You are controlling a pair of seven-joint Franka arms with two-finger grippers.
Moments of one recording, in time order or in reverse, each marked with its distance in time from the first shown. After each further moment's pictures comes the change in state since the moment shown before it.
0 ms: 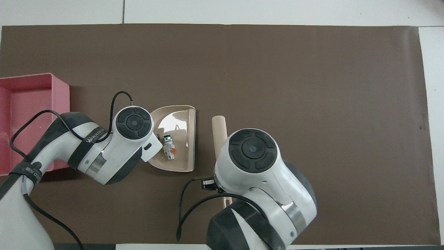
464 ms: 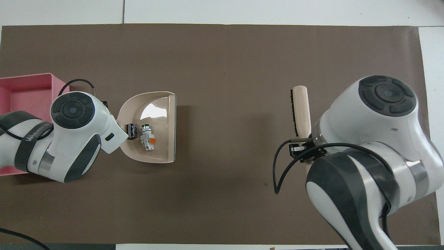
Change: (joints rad) left arm 0.149 -0.100 0.009 0.017 -0.052 0.016 0.177; right arm -0.364 -0.084 -0.005 -0.031 -0.182 -0.153 -0.274
